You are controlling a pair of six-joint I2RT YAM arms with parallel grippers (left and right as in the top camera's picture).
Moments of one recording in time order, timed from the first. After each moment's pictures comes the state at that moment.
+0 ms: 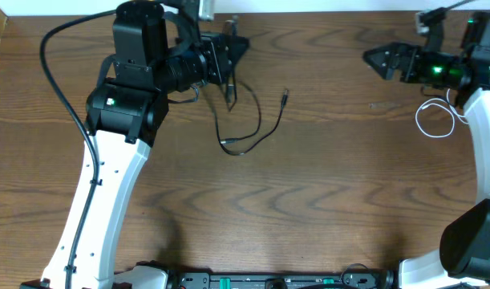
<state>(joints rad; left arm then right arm) -0.24 1.45 1.57 -0.54 0.70 -0.37 -0.18 1.69 1.51 -0.67 -0.82 0.06</state>
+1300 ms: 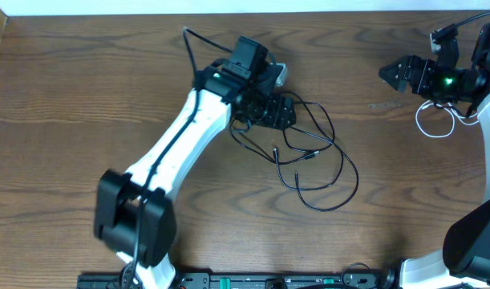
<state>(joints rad) -0.48 1.87 1.57 -0.85 0.48 -0.27 -0.26 1.69 1.51 -0.87 -0.66 0.04</state>
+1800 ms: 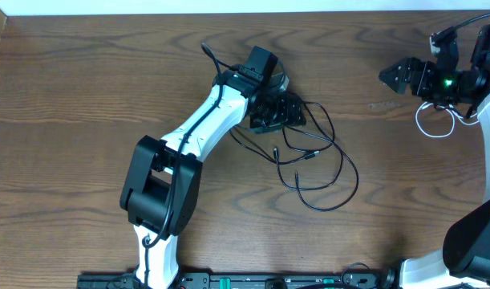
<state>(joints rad) -0.49 2.05 1.57 -0.72 0.57 -0.55 -0.26 1.69 1.51 -0.89 -0.64 0.04</state>
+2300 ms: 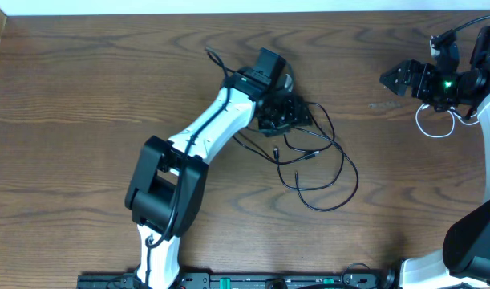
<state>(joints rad) -0.54 2.06 1.57 -0.68 0.58 -0.68 -0.26 1.69 1.51 -0.92 -0.60 0.04</state>
